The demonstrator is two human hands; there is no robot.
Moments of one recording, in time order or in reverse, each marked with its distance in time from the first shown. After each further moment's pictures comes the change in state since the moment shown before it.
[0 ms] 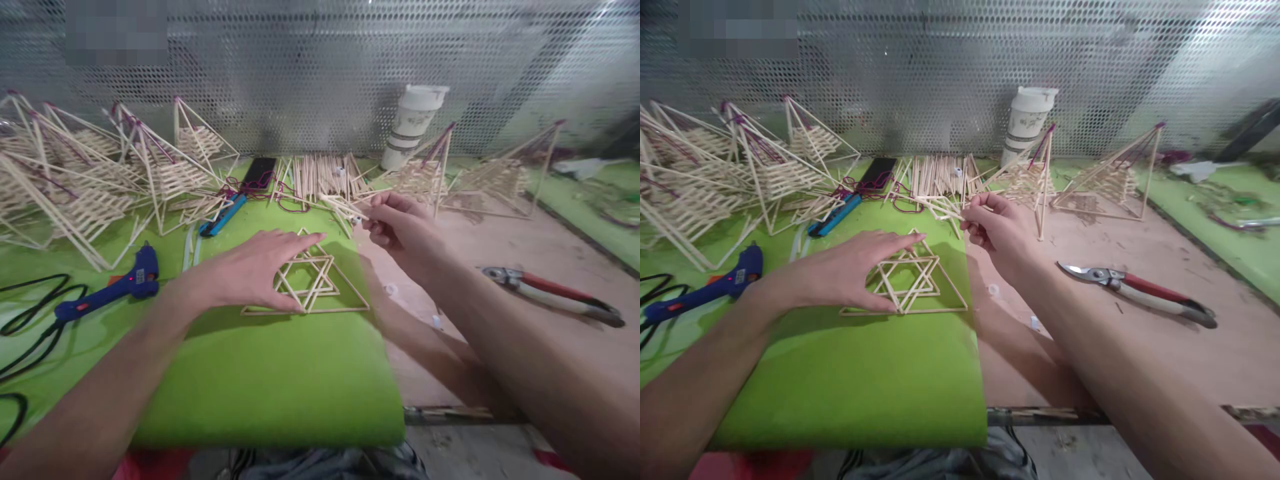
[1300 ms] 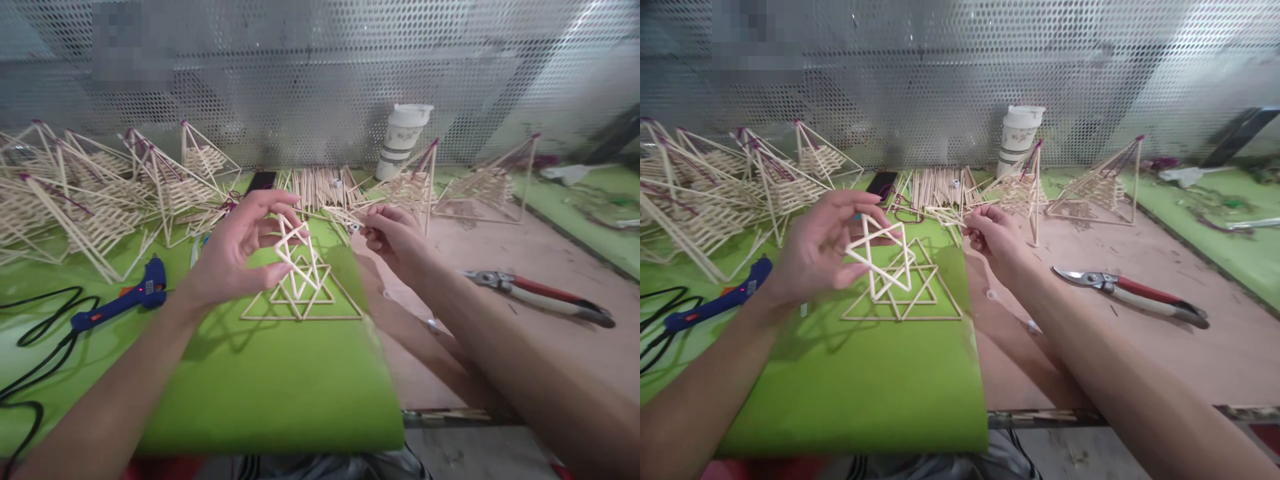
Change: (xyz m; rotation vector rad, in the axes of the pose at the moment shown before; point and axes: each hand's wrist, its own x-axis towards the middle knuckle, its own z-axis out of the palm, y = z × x) left_hand -0.009 -0.001 -0.010 -0.609 0.675 0.374; right_hand 0.014 0.015 -0.010 0.077 0.013 -0.021
